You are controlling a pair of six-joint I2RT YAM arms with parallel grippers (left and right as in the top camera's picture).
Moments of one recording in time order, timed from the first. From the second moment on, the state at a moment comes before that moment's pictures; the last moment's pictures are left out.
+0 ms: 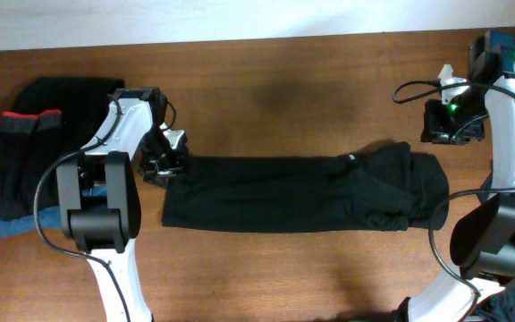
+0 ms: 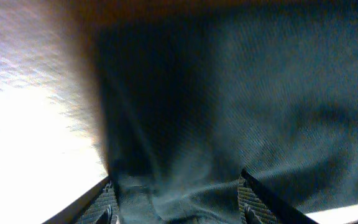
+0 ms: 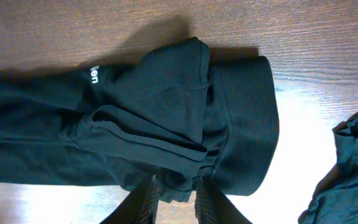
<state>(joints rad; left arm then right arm) -0.06 2.25 1.67 -1.28 0.21 0.04 -0.28 1.91 1.86 -1.46 -0.13 -0.13</state>
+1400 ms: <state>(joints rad) 0.07 2.27 2.02 -1.55 0.03 -0.05 -0.28 1.91 1.86 -1.46 -0.13 -0.14</state>
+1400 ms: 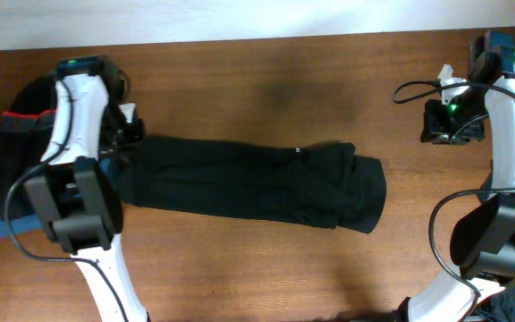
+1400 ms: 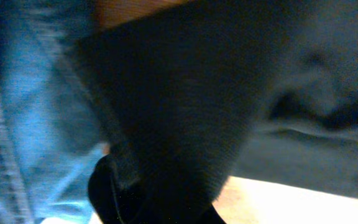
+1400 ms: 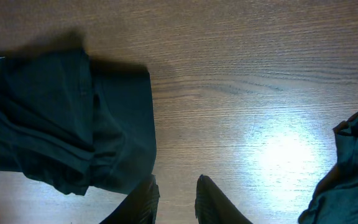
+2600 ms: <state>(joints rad) -0.44 2.27 2.02 -1.37 0.23 -0.22 -0.28 1.91 1.86 -1.50 -0.13 -0.13</state>
